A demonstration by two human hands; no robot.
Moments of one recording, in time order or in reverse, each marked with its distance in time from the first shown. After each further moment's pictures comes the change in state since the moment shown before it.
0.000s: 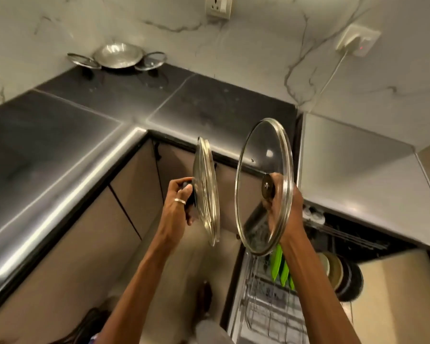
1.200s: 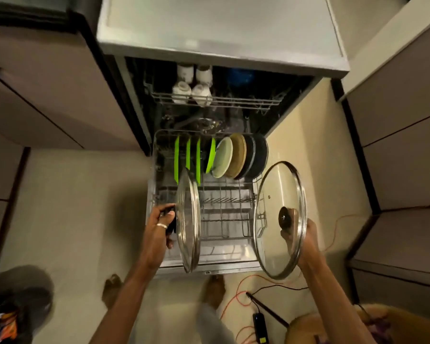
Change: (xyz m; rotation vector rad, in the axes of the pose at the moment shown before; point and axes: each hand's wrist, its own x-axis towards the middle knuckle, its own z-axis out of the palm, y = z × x) left_hand -0.220 -0.382 0.299 0.261 -0.199 -0.541; right_hand -0.053 0.271 -0.613 0.035 0.336 0.291
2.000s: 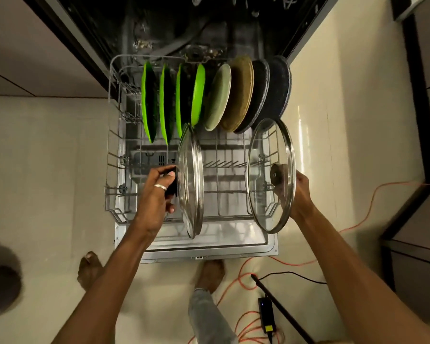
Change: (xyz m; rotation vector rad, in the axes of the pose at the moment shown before) left_hand 0.125 -0.150 0.087 0.034 -0.031 -0.087; right_hand 0.210 0.181 -0.049 -0.048 -0.086 0.062
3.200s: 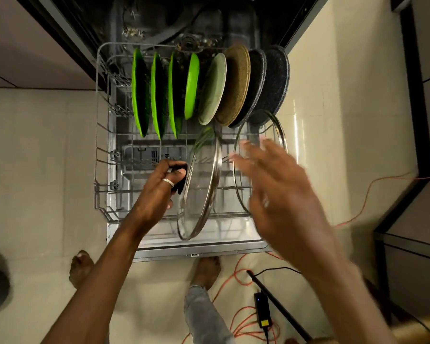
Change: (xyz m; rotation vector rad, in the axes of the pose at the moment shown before) left_hand 0.011 0.002 0.006 0.241 -0.196 0.011; right_hand -0.136 -0.109 0.083 -1.271 -0.237 -0.865
